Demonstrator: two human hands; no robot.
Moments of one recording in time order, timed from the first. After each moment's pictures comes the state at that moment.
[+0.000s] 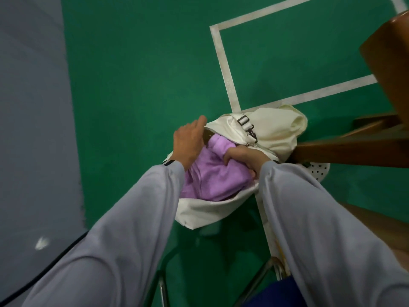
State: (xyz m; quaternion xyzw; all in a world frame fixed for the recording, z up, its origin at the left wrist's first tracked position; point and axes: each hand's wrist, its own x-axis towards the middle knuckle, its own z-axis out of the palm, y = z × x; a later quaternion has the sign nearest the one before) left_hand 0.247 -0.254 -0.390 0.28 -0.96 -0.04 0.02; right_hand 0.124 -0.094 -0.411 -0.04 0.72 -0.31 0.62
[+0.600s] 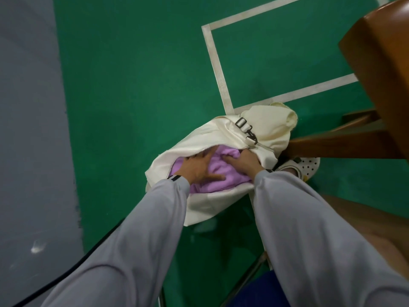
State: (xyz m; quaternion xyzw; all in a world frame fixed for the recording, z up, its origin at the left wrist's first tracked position) left_hand 0.271 -0.191 -0.417 0.21 -0.90 -0.20 -0.33; right_hand 0.132 -0.052 -0.426 -0.23 0.84 -0.19 0.46
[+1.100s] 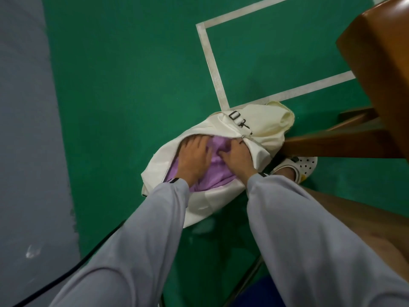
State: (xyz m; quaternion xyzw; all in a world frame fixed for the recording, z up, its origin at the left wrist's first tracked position) left_hand 0.258 -0.193 -0.430 0.26 -0.96 -0.13 0.00; right_hand 0.141 -0.078 -0.439 -0.24 0.88 -0.21 0.34
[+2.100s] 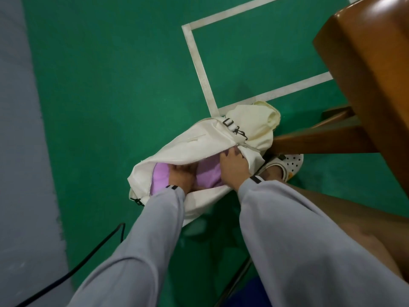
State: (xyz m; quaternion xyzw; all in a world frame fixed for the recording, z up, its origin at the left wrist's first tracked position) left_hand 0.294 -0.171 -0.472 0.22 -0.90 -0.01 -0.37; right_hand 0.149 -0.048 -0.410 -0.38 0.86 0.09 0.32
